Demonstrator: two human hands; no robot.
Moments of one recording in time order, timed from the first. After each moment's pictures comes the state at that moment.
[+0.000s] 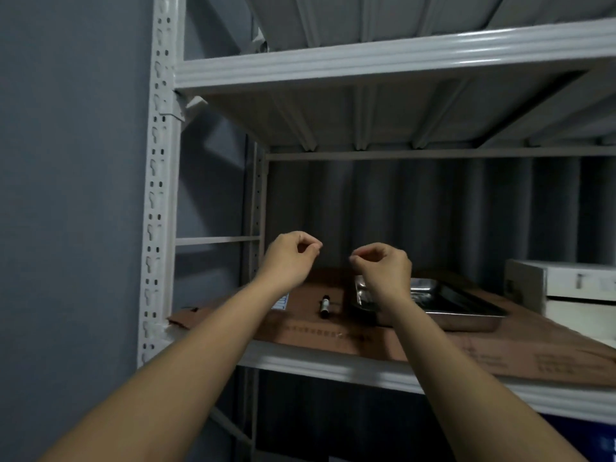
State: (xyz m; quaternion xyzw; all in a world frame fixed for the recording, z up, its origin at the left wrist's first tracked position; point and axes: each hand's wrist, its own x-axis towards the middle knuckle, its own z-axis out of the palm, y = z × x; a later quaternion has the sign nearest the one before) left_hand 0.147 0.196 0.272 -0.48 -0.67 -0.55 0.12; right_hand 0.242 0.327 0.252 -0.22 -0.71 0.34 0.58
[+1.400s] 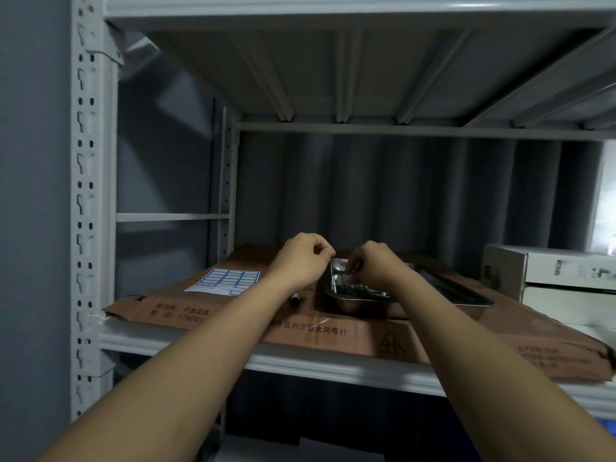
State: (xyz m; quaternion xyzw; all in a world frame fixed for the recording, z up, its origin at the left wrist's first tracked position) left_hand 0.143 0.282 0.250 -0.52 -0.72 -0.46 0.07; right_hand 0.247 0.404 0.257 -0.30 -0.92 0.05 0.24
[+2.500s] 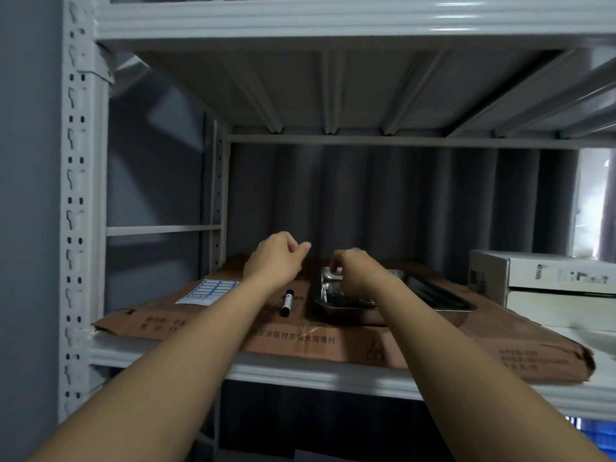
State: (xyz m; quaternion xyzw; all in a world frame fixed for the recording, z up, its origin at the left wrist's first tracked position) left_hand 0.137 0.269 0.262 -0.44 -0.76 -0.47 0.11; right_hand 0.251 0.376 0.265 -0.30 -0.93 0.04 0.23
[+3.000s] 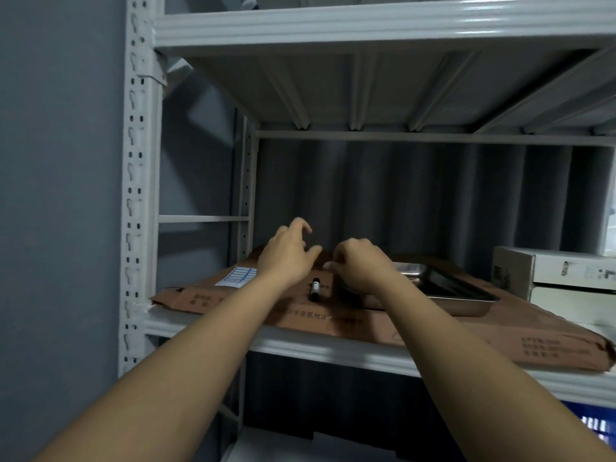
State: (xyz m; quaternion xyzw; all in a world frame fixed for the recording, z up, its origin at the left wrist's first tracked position) left_hand 0.137 0.223 0.251 -0.46 -0.75 -0.44 0.17; right_hand 0.238 0.326 0.259 -0.25 -0.93 -0.02 0.27
